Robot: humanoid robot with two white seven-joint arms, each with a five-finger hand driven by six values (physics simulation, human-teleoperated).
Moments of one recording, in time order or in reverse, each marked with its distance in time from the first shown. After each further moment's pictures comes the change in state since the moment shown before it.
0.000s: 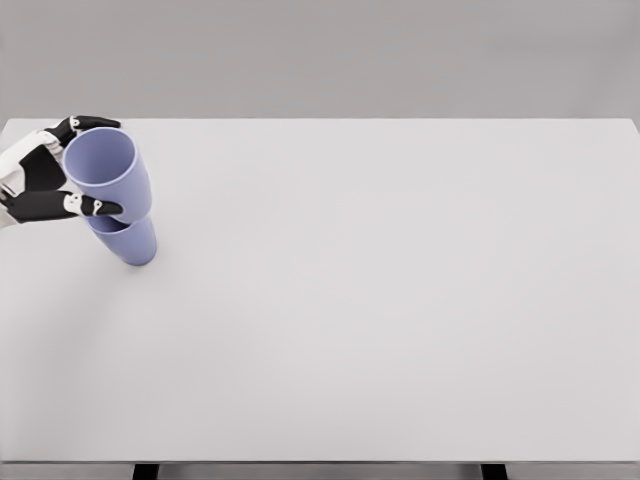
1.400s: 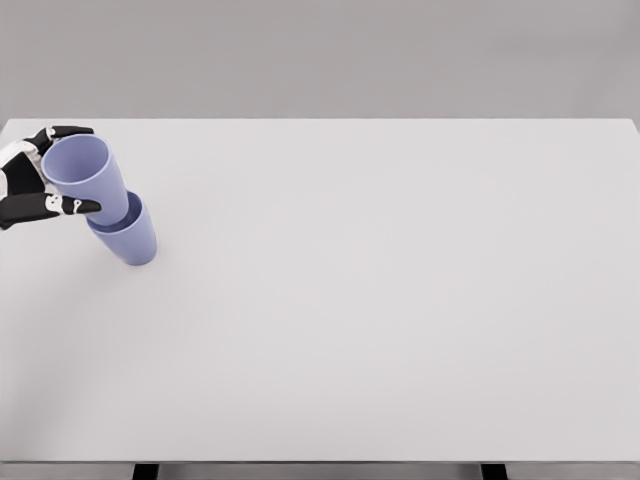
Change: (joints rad) left arm -0.025 -0.014 -0.001 0.160 -0.007 0.000 0.000; right arm 0.000 0.000 0.000 0.000 0.000 0.000 0.000
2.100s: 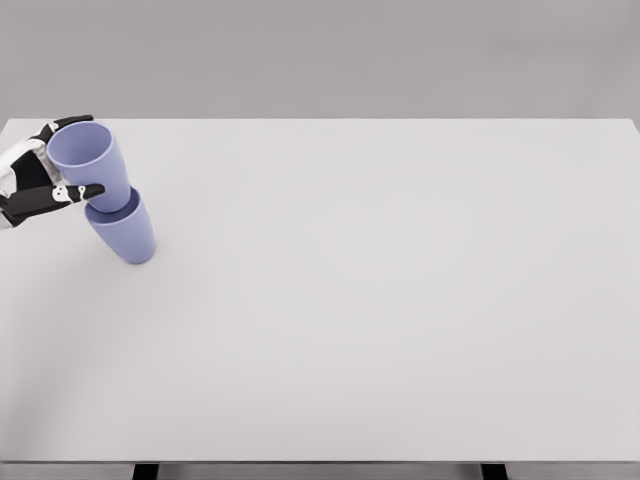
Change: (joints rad) left arm -0.046 -0.012 -0.051 0.056 0.023 0.002 0.005; right arm 0.000 0.000 0.000 0.000 0.000 0.000 0.000
